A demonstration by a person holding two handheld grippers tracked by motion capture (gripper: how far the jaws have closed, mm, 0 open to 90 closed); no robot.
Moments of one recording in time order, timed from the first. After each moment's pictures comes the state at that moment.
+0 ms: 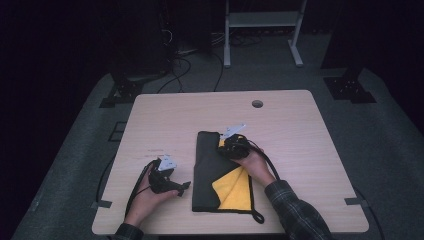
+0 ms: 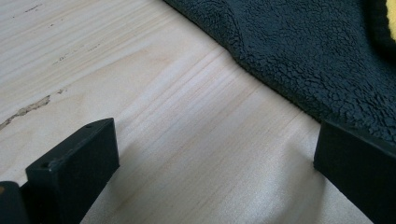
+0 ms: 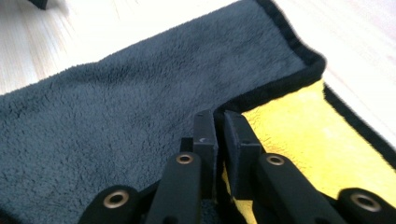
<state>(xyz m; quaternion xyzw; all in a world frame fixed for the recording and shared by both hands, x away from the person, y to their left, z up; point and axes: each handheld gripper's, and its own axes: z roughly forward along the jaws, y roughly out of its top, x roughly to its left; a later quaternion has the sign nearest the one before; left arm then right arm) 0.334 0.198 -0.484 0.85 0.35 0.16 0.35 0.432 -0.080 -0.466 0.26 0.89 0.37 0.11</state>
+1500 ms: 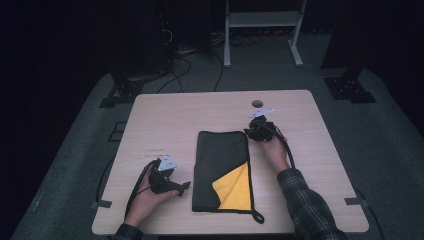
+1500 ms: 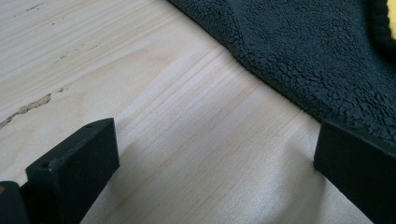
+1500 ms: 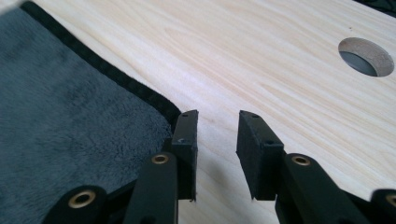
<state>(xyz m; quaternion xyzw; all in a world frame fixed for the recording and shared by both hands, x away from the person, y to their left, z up) 0.333 0.198 -0.484 0.85 0.35 0.16 0.35 0.482 -0.164 -0.456 0.41 0.82 0.34 0.21</state>
